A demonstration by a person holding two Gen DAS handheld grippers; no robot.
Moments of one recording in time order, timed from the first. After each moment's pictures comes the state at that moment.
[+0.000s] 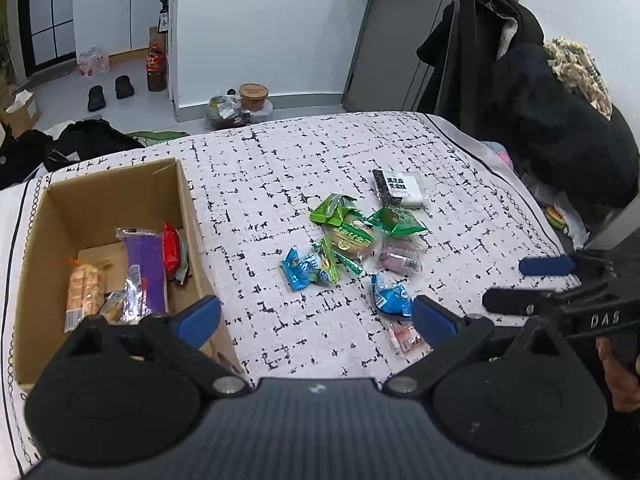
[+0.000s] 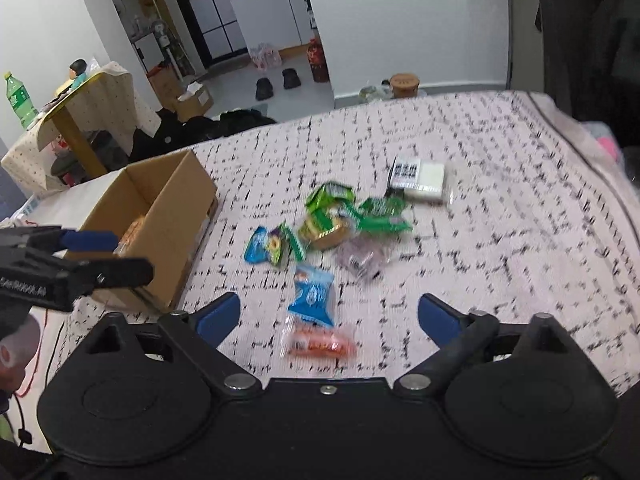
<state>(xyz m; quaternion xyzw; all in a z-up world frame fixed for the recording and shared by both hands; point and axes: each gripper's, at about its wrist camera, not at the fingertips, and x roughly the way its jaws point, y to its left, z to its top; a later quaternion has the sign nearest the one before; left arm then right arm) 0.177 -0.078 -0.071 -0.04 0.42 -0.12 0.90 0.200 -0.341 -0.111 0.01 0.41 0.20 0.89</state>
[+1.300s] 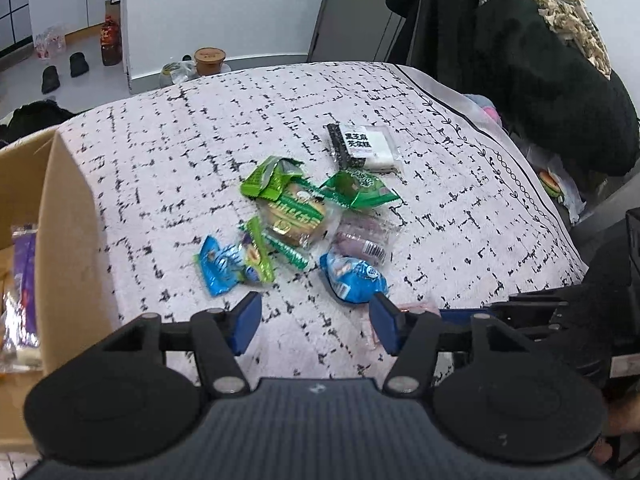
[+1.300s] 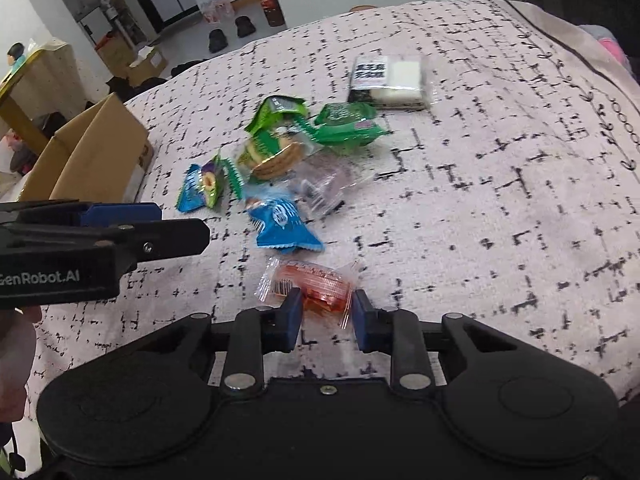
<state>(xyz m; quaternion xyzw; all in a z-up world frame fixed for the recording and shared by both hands) 0.231 -0.138 -0.127 -0.03 0.46 -0.17 0.87 0.228 -0.339 -0.176 0.03 0.49 0.14 0.86</state>
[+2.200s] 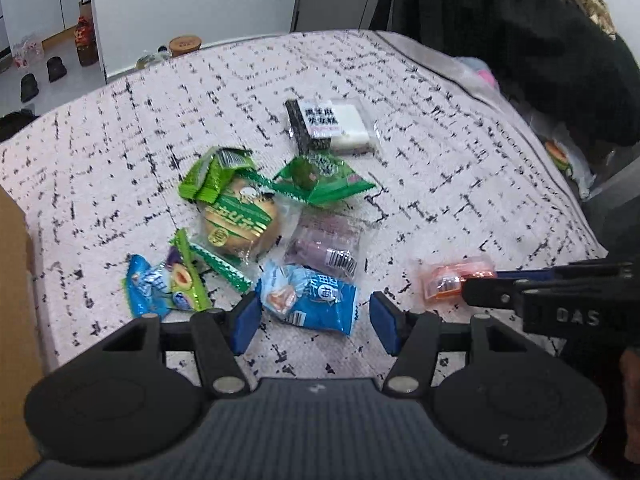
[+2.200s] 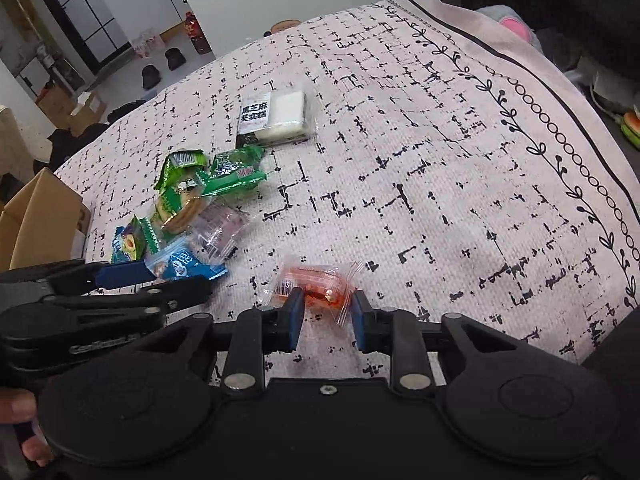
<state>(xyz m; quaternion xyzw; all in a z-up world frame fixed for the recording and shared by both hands) 0.261 -0.192 -0.161 0.01 0.49 -0.18 0.85 0.246 -0.391 -0.166 0.08 0.49 0.05 0.86</state>
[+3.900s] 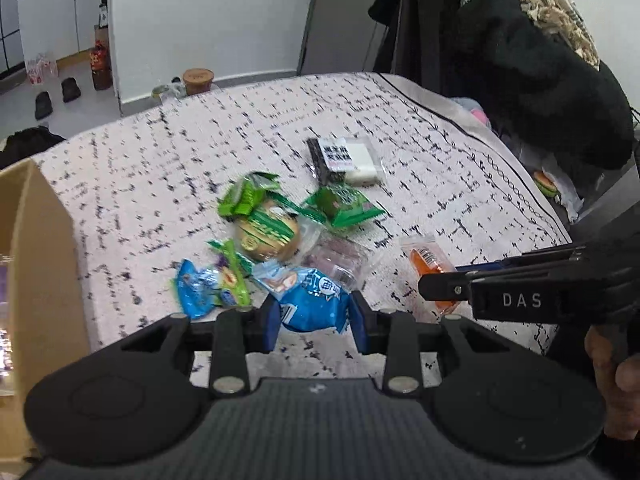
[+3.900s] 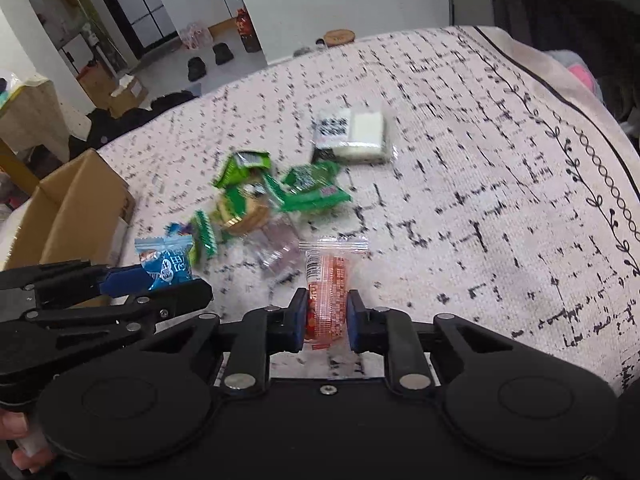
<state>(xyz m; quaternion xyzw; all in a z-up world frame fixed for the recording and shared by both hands) 0.229 -0.155 -0.128 -0.01 0.43 -0.18 0.88 0.249 -0.350 -0.147 0.04 0.47 0.12 0.87</state>
